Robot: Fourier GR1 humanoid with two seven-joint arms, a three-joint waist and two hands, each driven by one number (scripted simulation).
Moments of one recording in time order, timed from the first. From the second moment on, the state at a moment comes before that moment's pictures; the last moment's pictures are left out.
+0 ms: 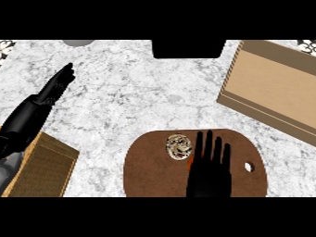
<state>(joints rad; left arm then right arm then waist) -0.27 0.65 -0.34 -1.58 0.28 0.09 -0.15 -0.04 -0.02 0.77 -1.76 1.39 0.30 1.15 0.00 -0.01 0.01</state>
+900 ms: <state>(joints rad) -0.30 0.64 -0.32 -1.54 0.23 0.10 -0.10 -0.07 0.00 0.68 -1.64 1.43 0.25 1.06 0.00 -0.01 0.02</state>
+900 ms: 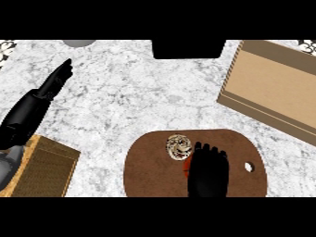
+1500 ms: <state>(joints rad) -0.34 0.58 -0.32 -1.54 0.21 0.09 -0.09 -0.16 -0.07 0.74 -1.62 1.34 0.23 0.68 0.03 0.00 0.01</state>
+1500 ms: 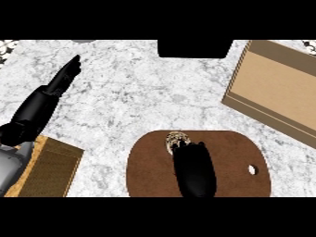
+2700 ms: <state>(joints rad) -0.29 0.56 -0.28 -1.55 0.17 0.07 -0.10 -0.46 -0.32 0.12 -1.81 0.74 0.21 0.14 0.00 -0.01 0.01</state>
